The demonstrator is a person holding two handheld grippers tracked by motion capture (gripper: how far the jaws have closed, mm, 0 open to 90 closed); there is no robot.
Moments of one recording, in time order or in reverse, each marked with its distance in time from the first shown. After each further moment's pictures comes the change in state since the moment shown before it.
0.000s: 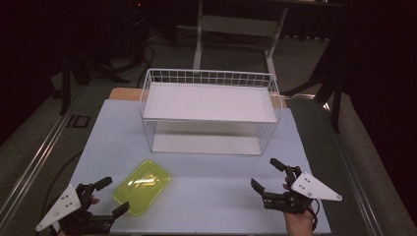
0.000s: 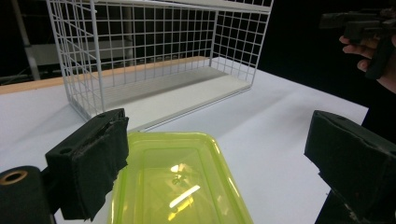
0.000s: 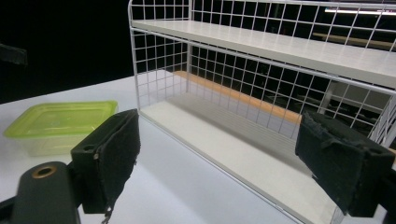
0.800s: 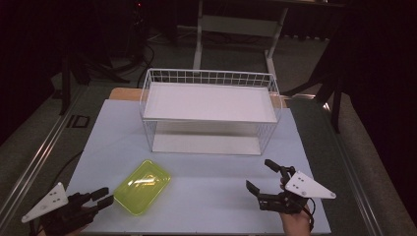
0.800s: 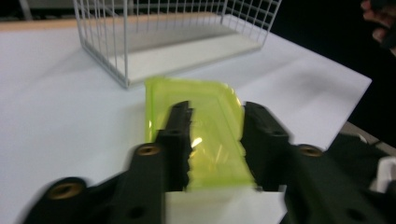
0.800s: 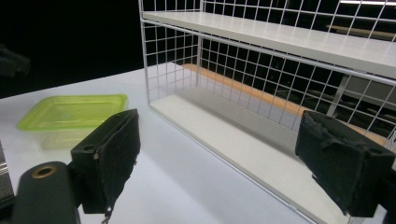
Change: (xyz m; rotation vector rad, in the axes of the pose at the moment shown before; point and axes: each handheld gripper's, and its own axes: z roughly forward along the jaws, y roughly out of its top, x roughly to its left) left arm 0.029 -0.011 -0.028 0.205 -0.017 -0.084; right arm 0.007 0.002 0.007 0.036 0.035 -0.007
